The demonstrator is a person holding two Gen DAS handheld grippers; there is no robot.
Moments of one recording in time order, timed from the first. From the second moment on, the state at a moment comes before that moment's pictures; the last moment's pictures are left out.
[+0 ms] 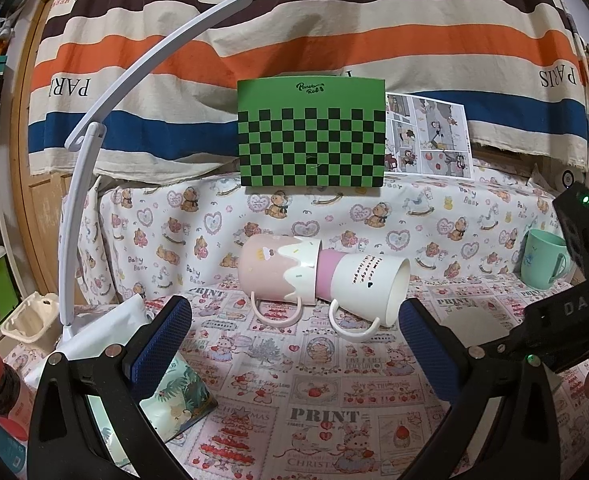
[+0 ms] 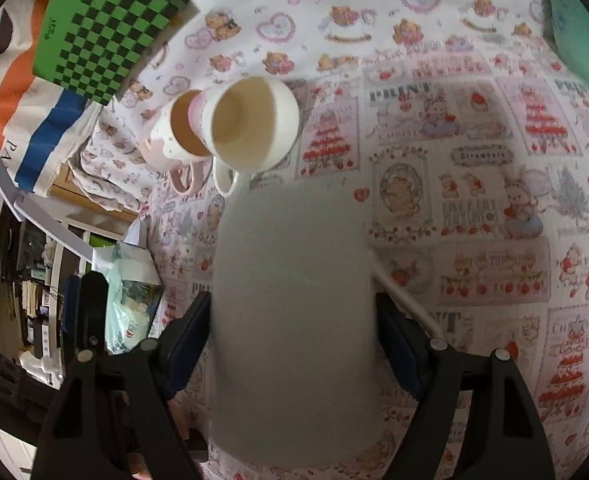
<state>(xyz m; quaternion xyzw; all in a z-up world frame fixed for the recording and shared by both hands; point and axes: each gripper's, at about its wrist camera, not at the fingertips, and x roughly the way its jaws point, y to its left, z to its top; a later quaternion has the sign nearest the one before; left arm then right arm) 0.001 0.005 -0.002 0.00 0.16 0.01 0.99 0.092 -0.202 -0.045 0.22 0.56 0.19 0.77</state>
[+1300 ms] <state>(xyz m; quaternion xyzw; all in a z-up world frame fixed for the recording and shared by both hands) 0.071 -0.088 0.016 -0.03 0.45 -0.08 0.89 0.035 -0.328 0.000 0.00 0.16 0.06 0.98</state>
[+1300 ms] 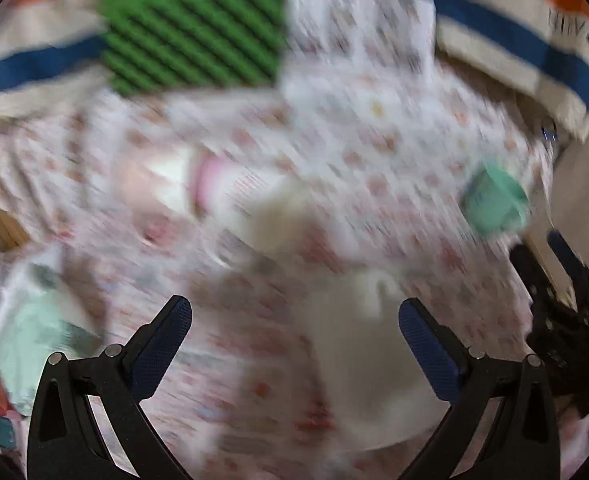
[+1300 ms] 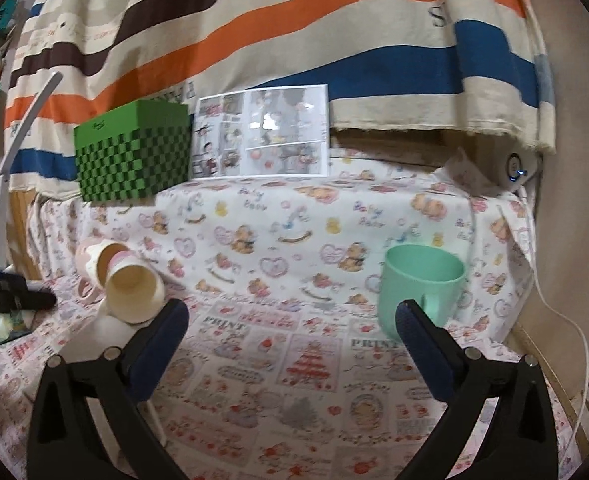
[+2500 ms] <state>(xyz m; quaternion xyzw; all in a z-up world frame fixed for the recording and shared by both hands) 0.068 -0.097 0.048 -0.01 0.39 -0.06 0.92 0.040 -0.337 -0.006 0.02 0.19 0.04 0.98</state>
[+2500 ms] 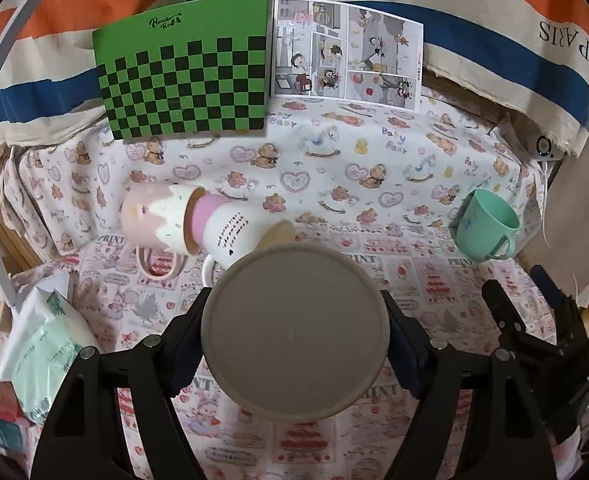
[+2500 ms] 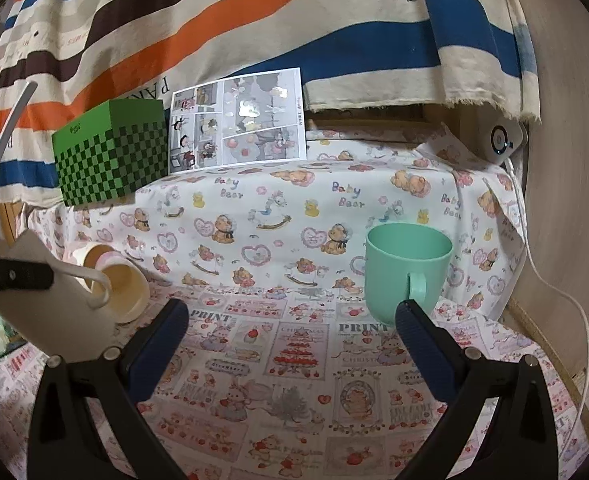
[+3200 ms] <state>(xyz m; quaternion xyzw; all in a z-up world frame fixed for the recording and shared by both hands) 0.075 -0.109 0.010 0.02 0.37 -0.10 0.92 0.042 -0.335 -0.008 0.02 0.20 0.04 0.98</state>
